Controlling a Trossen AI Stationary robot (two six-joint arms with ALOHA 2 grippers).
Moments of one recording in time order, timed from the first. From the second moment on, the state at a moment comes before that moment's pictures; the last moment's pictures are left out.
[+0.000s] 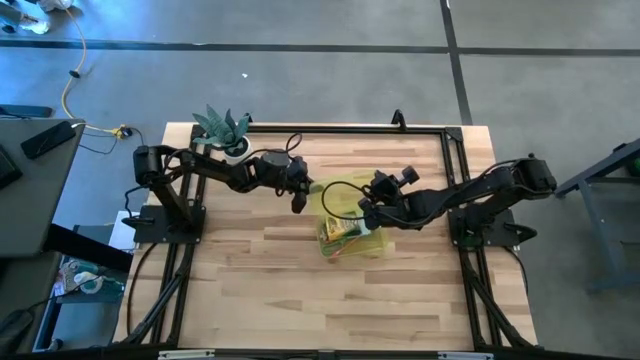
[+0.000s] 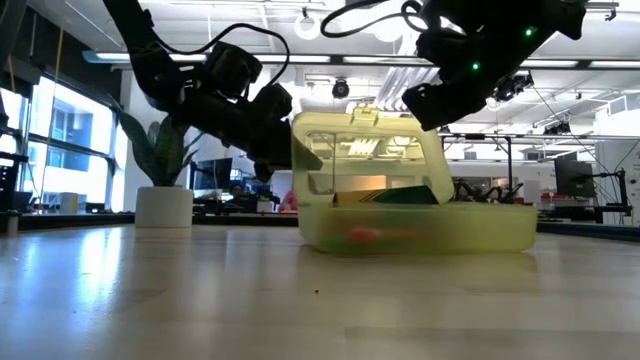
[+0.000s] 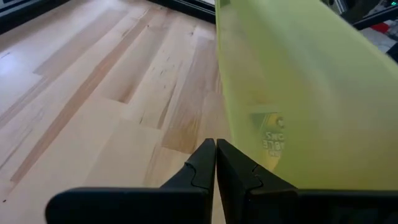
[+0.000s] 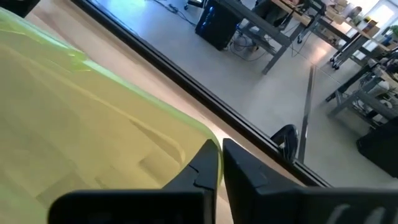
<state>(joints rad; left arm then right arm) 0.46 1.71 0.68 0.60 0.33 -0.15 0.14 1.47 0.87 -0.49 1.15 0.61</state>
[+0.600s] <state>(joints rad) 0.46 1.71 0.68 0.60 0.33 -0.13 0.16 1.38 0.89 -0.51 1.04 0.60</state>
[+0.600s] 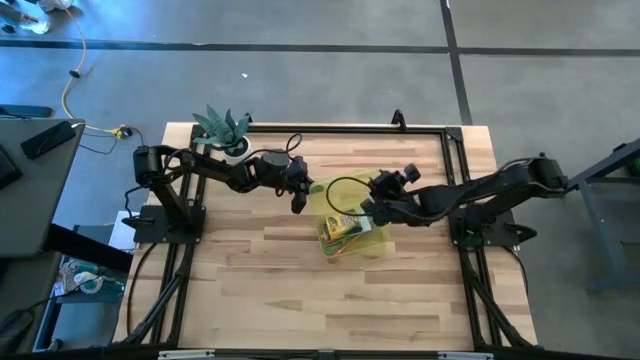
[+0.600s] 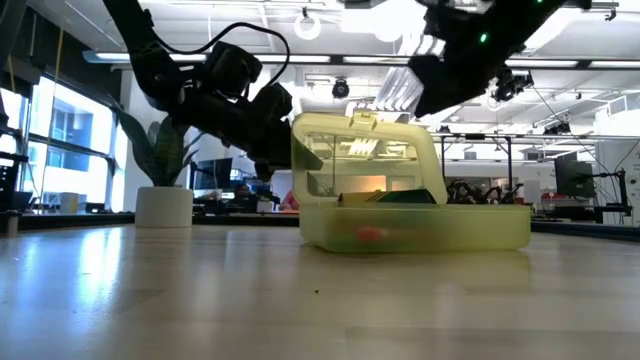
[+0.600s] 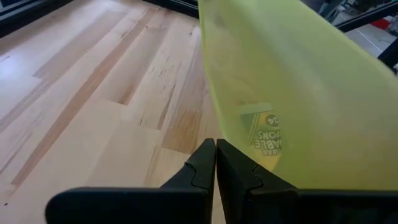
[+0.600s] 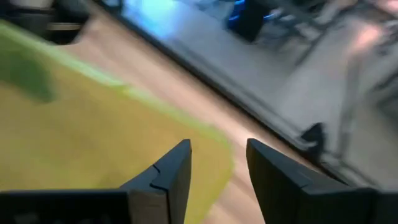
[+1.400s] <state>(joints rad) 0.46 1.71 0.68 0.60 0.33 -0.10 0.41 1.56 0.90 -0.53 0.25 0.97</state>
